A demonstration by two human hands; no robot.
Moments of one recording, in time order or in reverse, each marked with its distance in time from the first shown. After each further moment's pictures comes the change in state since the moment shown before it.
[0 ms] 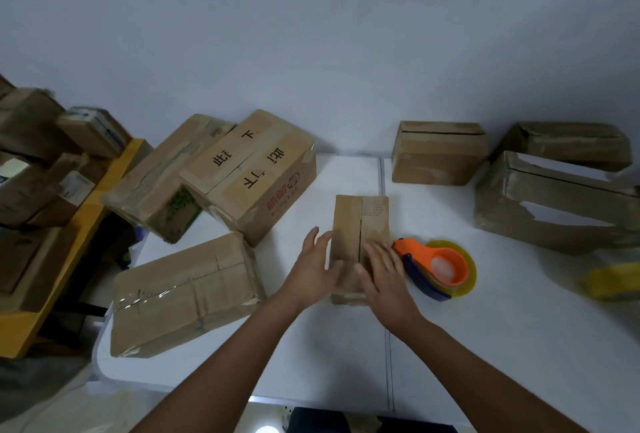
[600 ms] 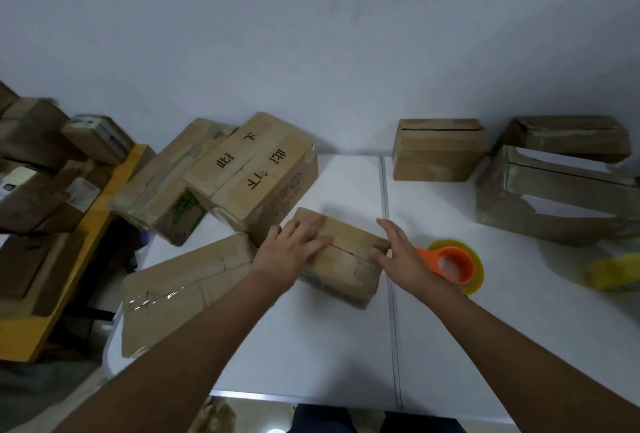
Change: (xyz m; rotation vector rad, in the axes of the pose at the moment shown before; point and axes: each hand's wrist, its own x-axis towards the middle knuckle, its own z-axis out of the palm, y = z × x) left_hand 0.002 -0.027 -0.048 1.039 0.037 0.294; right_hand 0.041 0.012 -0.030 0.114 -0.093 0.110
